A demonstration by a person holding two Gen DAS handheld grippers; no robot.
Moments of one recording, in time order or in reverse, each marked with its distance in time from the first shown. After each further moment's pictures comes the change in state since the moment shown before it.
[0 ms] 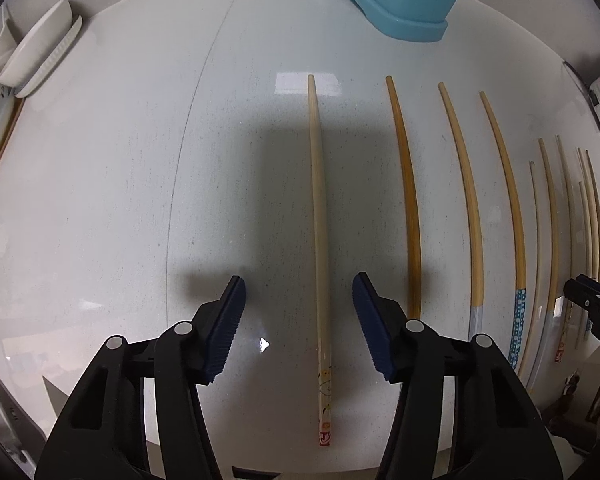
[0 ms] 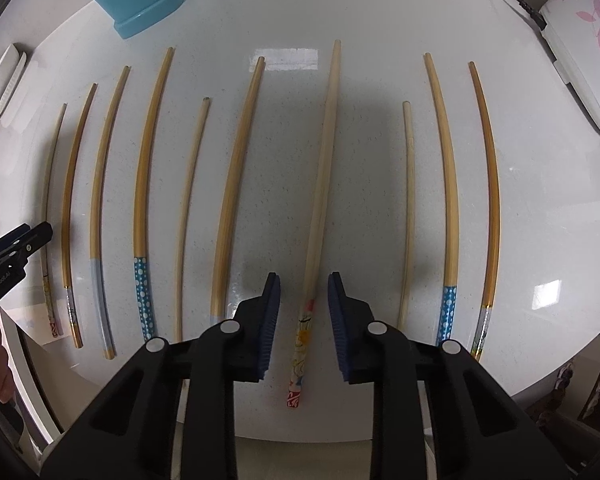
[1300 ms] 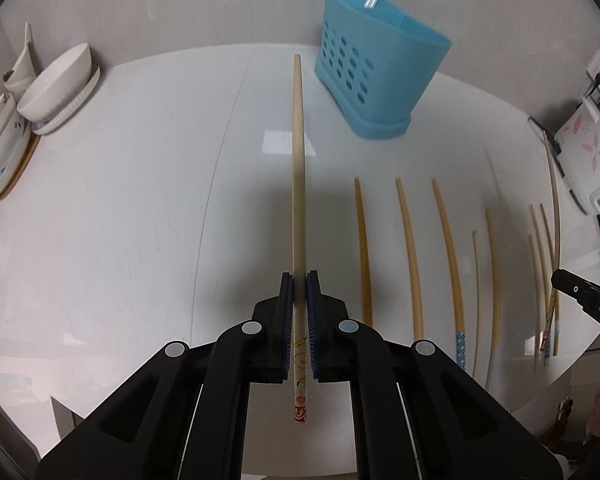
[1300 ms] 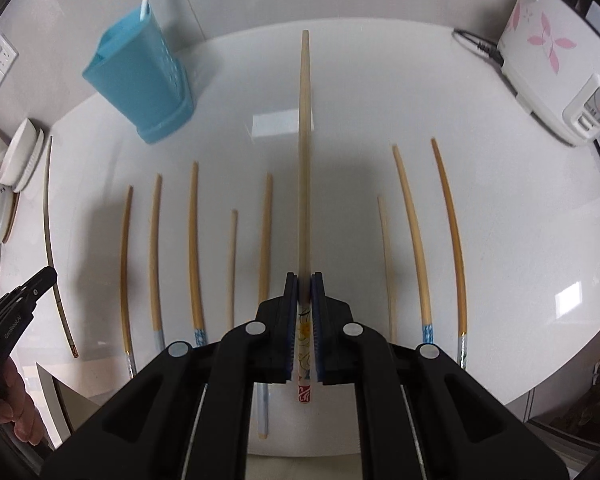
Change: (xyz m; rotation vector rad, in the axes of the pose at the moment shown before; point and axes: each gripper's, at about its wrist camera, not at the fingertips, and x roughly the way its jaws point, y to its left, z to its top) left arm -0.105 0.013 -0.025 -0.018 -0.256 -0.075; right arm -0.080 -0.030 0.010 0.113 -0.251 0.059
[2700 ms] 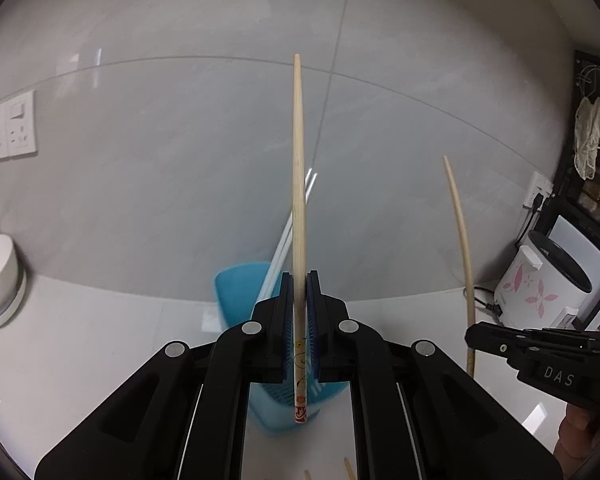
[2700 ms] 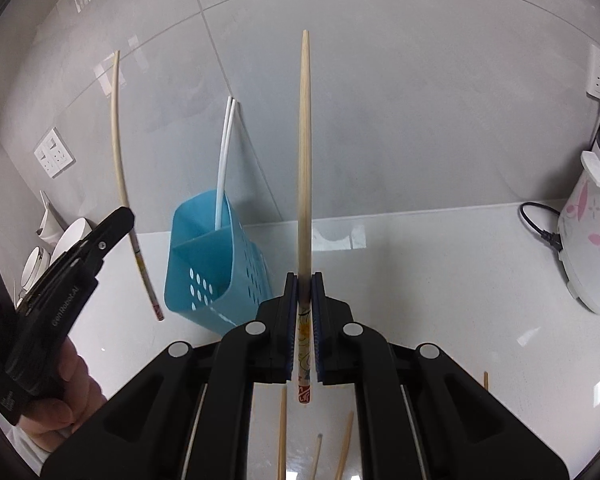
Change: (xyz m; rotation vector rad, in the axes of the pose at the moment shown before) left arm -0.023 -0.078 0.182 0.096 -0.634 -0.224; right arm -0.047 0.051 0.145 -0.081 -0.385 0.186
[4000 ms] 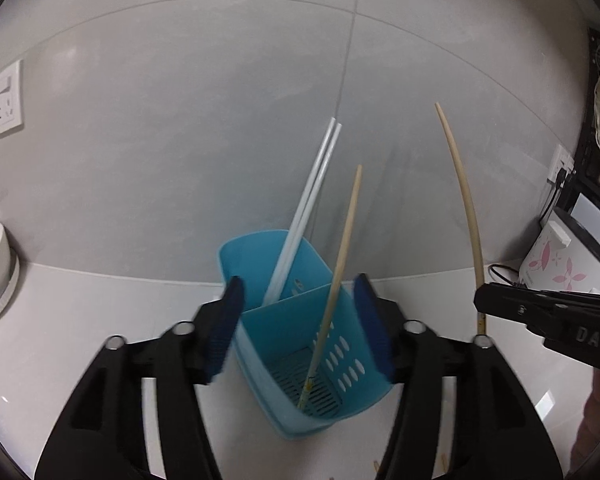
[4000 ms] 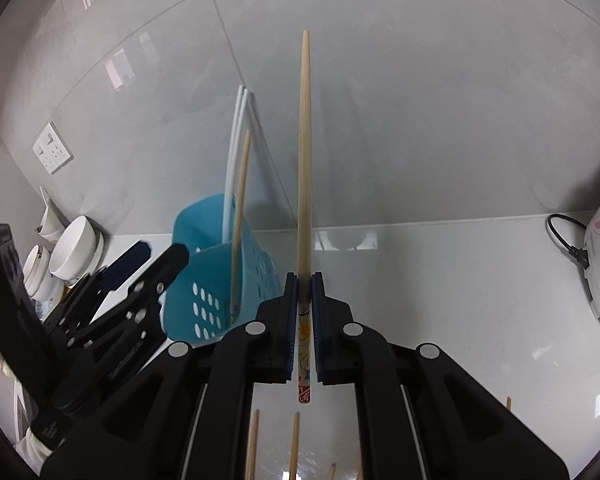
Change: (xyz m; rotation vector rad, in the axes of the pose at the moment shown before) left arm 0.044 0.011 -0.020 -0.002 0.086 0.042; right arm 0.037 0.010 0.014 -0.020 0.007 0.043
